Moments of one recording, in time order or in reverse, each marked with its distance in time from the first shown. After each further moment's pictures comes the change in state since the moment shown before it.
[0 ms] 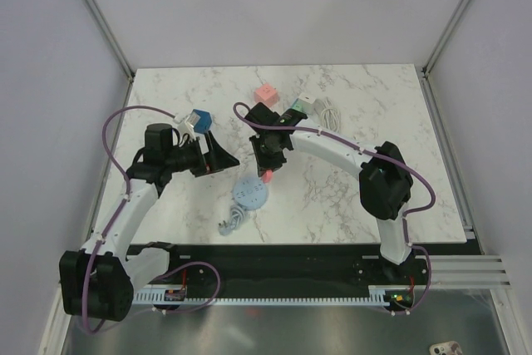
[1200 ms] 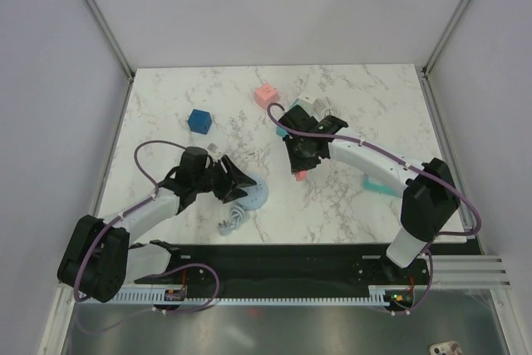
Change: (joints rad) left arm -0.276 0.146 -0.305 0.365 -0.248 -0.574; right arm -0.090 -0.317 -0.333 0.045 0.161 -0.093
